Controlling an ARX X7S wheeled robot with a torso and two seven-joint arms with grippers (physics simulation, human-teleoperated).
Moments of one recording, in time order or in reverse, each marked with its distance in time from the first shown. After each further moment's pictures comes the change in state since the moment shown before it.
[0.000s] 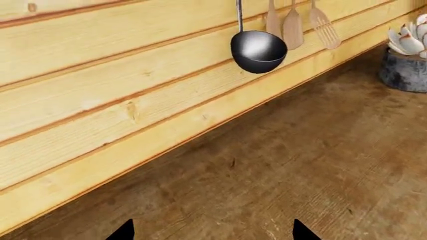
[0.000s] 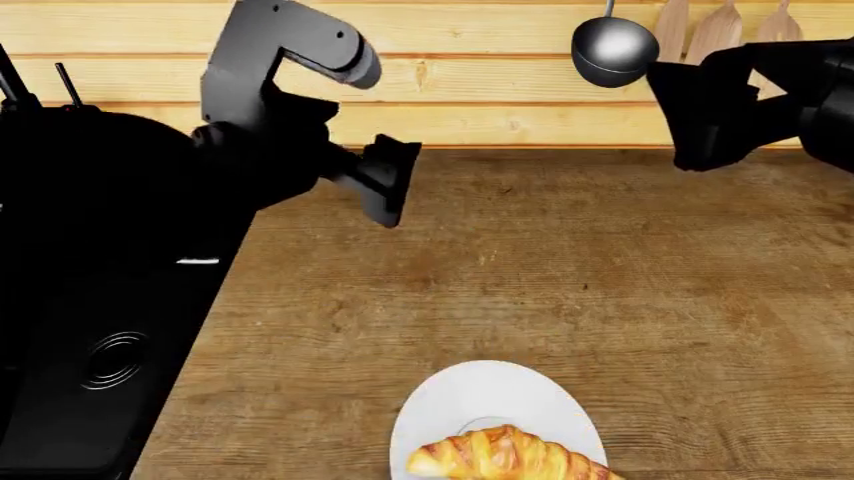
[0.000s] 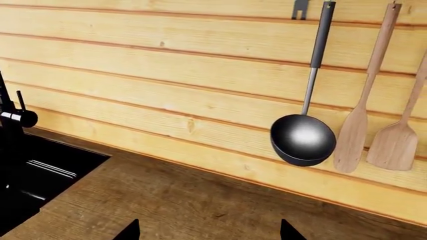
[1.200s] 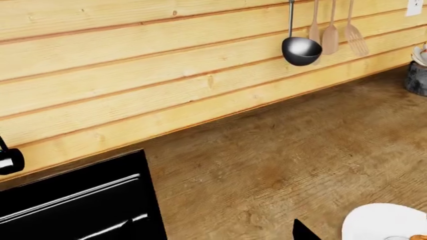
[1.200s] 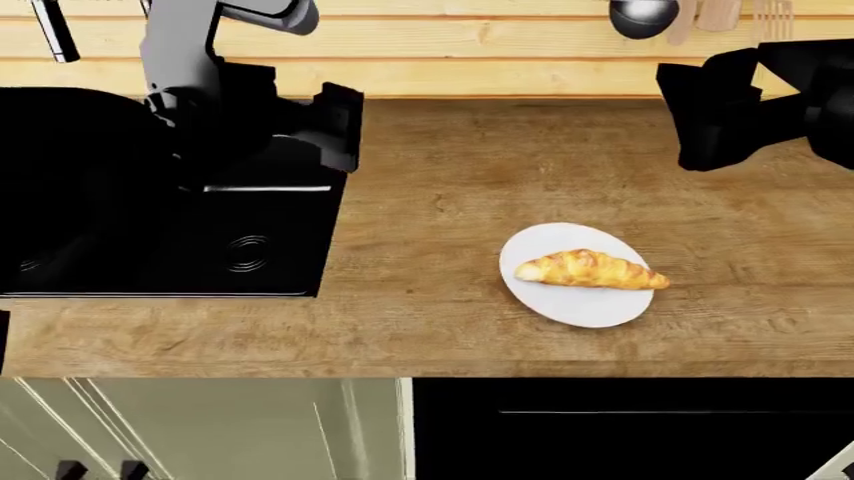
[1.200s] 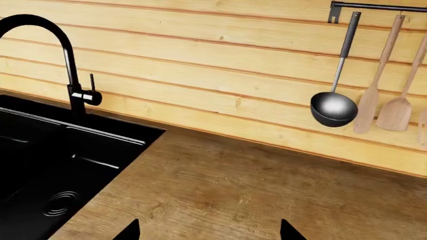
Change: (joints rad) left arm -0.016 -0.028 -0.024 -0.097 0.066 0.069 -0.055; right arm 0.020 0.013 -0.033 -0.007 -0.010 0.002 0.034
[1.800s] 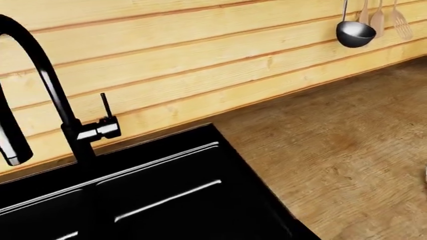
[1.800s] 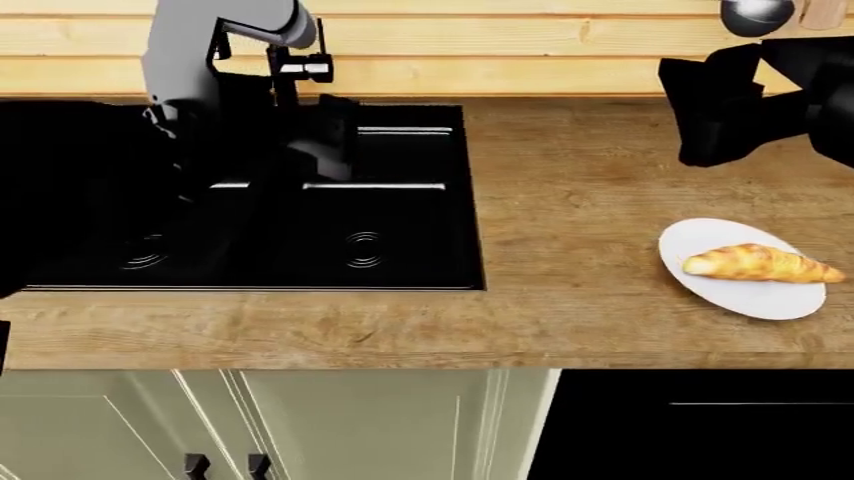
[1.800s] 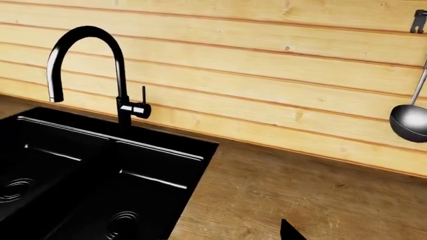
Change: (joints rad) left arm 0.024 -0.014 0.012 0.005 0.016 0.020 0.008; right arm -0.008 0.003 0.001 -0.006 -0.003 -0.022 0.005
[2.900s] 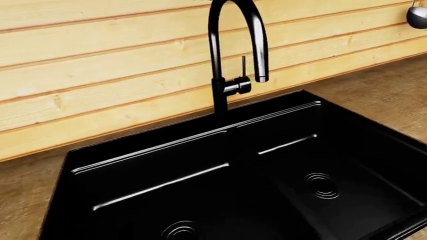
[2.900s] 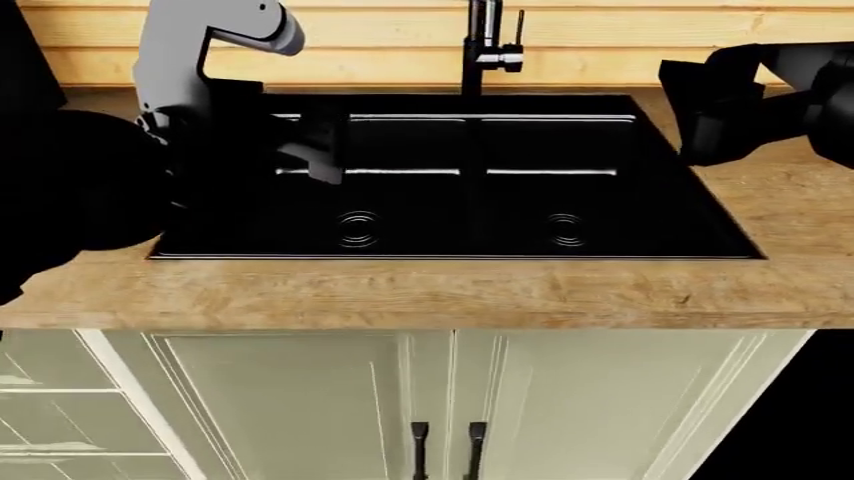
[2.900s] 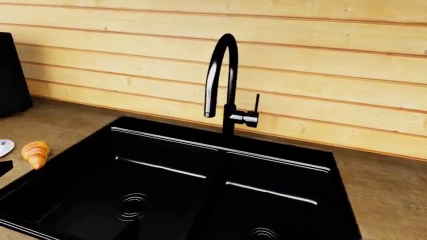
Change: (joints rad) left arm 0.021 -0.024 0.003 0.004 0.006 0.025 0.004; right arm 0.004 0.006 -0.013 0.013 0.038 -0.012 0.028
